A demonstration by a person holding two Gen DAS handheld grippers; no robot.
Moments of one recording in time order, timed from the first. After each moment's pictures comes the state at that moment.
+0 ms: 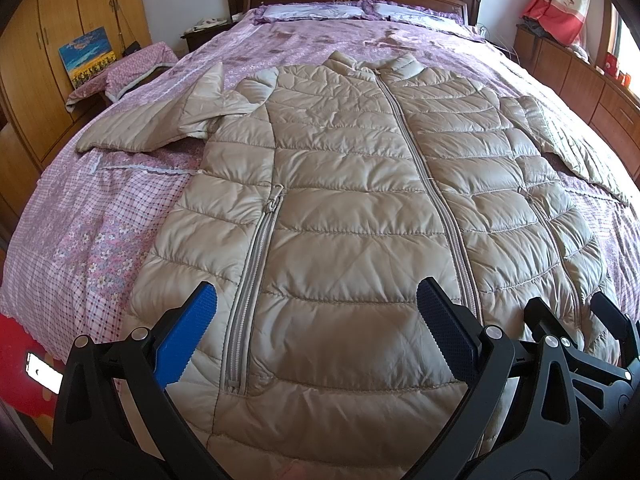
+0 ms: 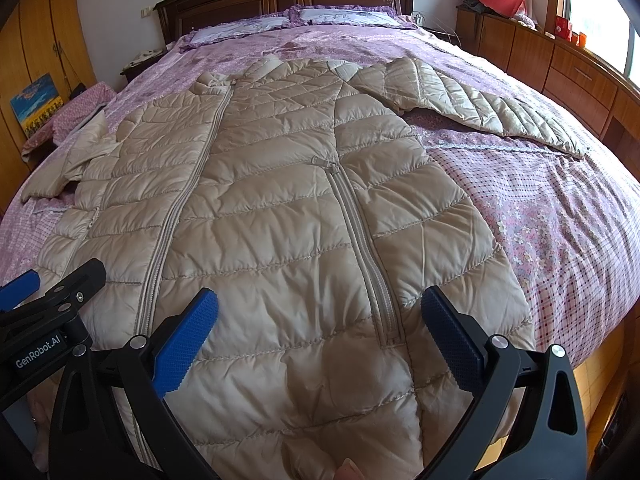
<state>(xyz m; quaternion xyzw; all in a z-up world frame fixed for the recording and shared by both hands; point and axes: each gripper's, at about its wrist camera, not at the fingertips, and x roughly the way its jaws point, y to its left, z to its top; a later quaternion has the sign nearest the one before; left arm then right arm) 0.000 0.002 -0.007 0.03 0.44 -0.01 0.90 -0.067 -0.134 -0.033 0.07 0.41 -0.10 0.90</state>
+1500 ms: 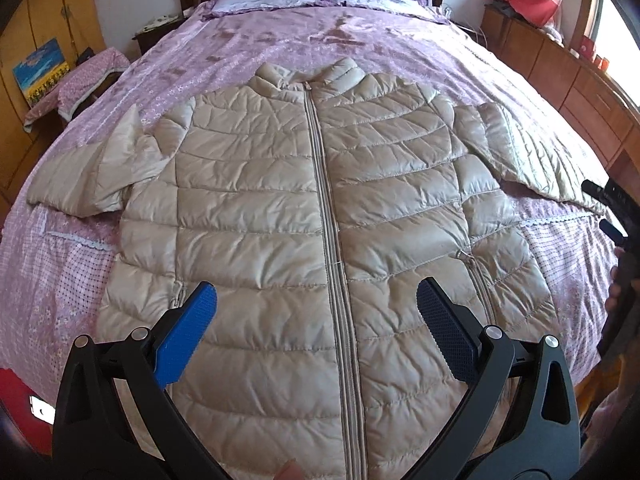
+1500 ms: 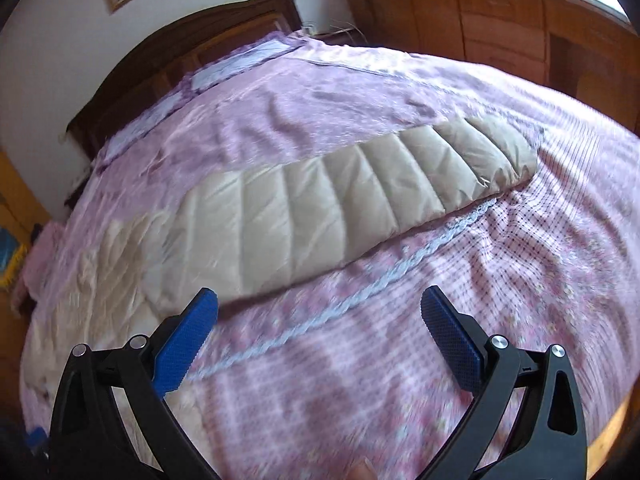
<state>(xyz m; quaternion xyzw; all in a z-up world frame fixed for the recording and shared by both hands) 0.077 -0.072 0.029 0.04 0.48 -0.08 0.87 0.014 -0.424 0.004 0.26 0.34 -0.20 0.88</state>
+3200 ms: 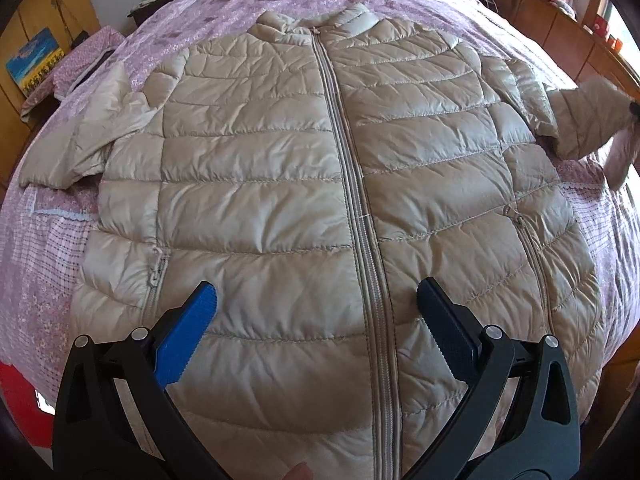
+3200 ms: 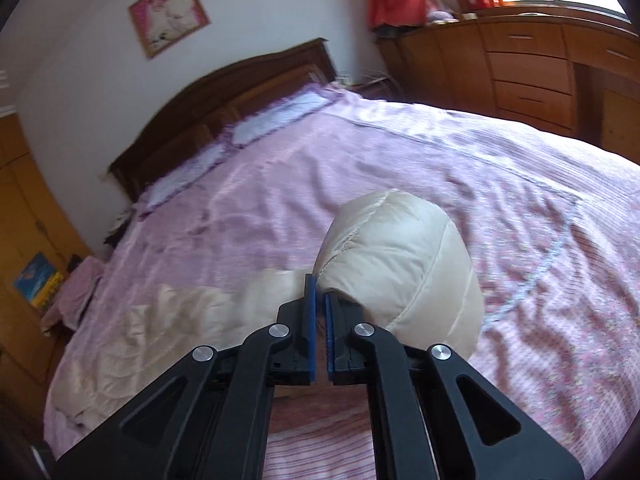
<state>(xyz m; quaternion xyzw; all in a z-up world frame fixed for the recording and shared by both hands) 0.086 -0.067 -0.017 0.06 0.53 -0.07 0.85 0.026 -0.416 0.078 0.25 0.23 -0.12 0.93</state>
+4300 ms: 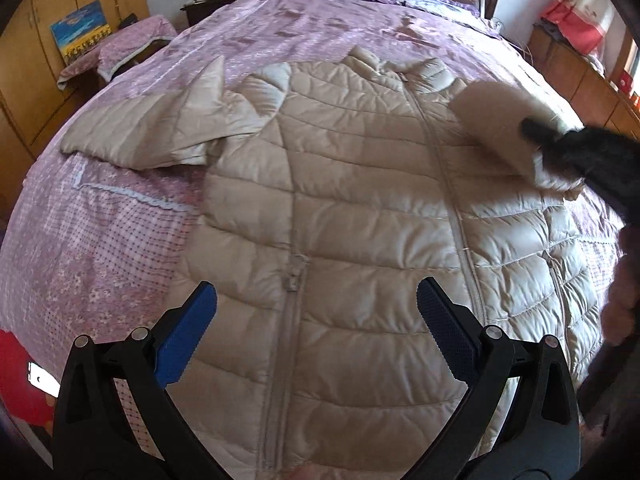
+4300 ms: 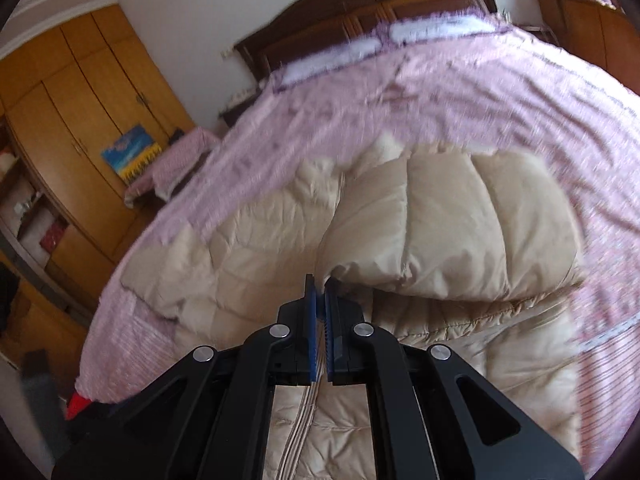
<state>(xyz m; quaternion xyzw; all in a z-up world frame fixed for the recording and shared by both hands) 0.082 0.027 0.007 0.00 0.49 -0.01 0.87 0.107 -0.146 0.030 0.18 0.38 0.11 0.90</state>
